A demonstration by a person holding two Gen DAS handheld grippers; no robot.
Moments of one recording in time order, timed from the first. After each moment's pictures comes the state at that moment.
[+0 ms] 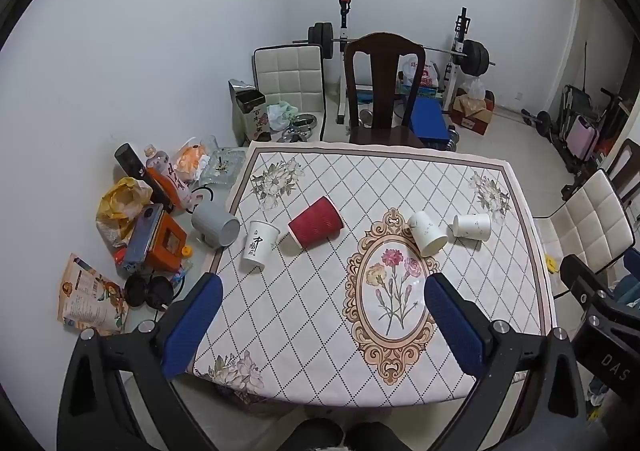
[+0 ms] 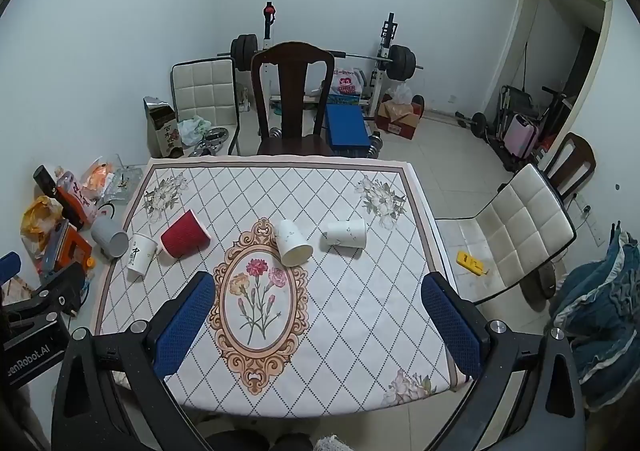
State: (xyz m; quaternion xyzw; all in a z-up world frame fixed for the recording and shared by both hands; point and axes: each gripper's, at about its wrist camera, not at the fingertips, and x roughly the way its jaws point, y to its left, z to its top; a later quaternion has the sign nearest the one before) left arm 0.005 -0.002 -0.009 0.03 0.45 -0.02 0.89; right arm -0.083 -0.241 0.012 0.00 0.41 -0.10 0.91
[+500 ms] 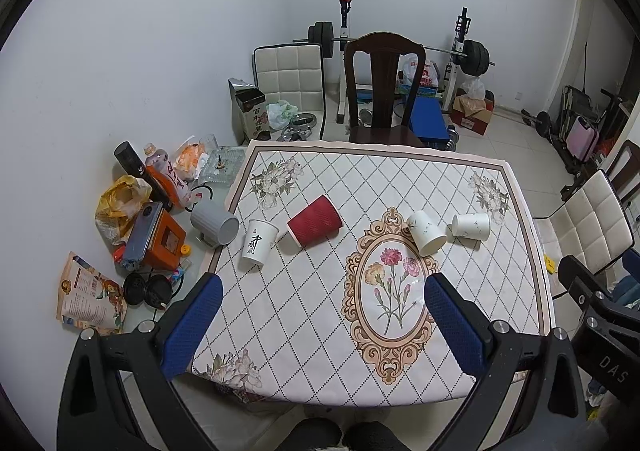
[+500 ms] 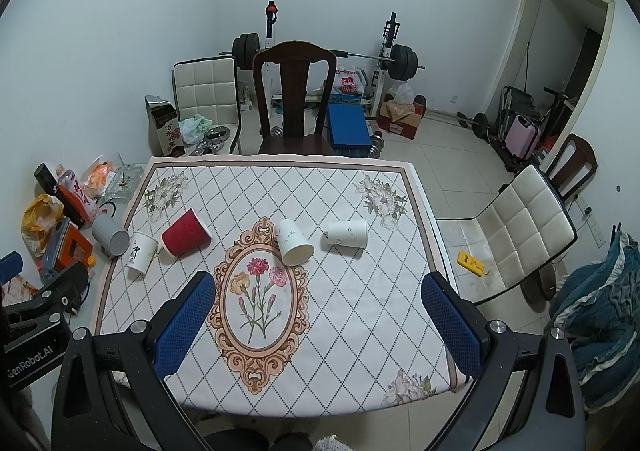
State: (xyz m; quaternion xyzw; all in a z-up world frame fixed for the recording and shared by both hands) left arm 0.005 -0.004 -0.010 0.03 0.45 -0.02 0.89; right arm -0.082 -0.241 0.009 0.01 0.41 -0.10 0.90
